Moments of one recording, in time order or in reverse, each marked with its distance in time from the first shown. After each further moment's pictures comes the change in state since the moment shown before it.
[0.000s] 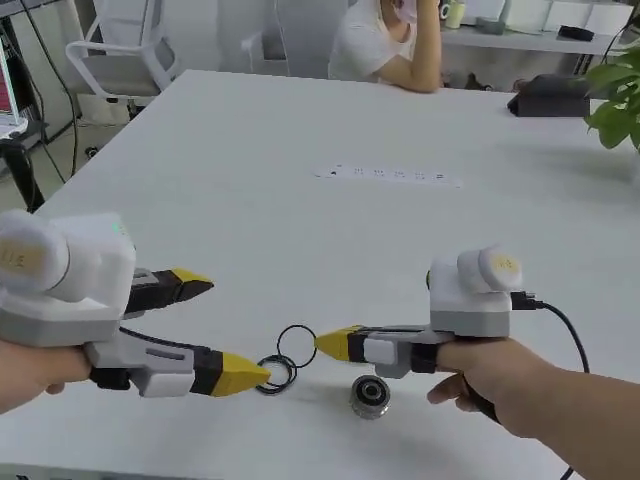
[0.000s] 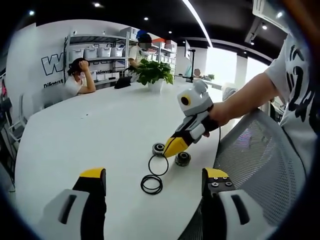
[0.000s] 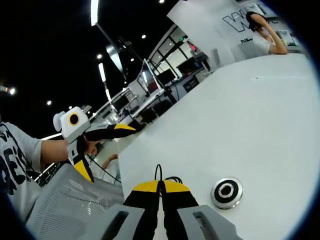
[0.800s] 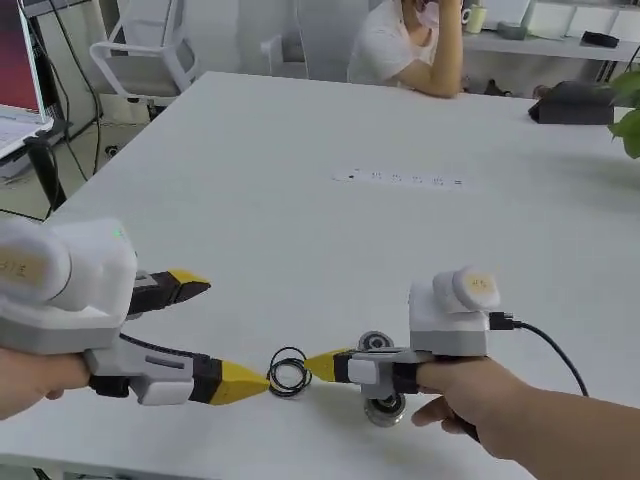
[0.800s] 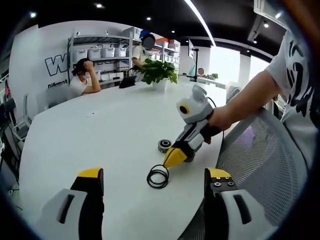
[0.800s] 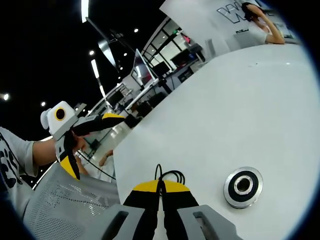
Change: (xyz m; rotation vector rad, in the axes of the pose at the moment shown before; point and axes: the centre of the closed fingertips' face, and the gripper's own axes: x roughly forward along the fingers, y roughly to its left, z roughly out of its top) left arm -0.010 0.010 -0.007 0.003 0.004 0.042; right arm 0.028 -0.006 -0.020 0.051 0.058 -0.033
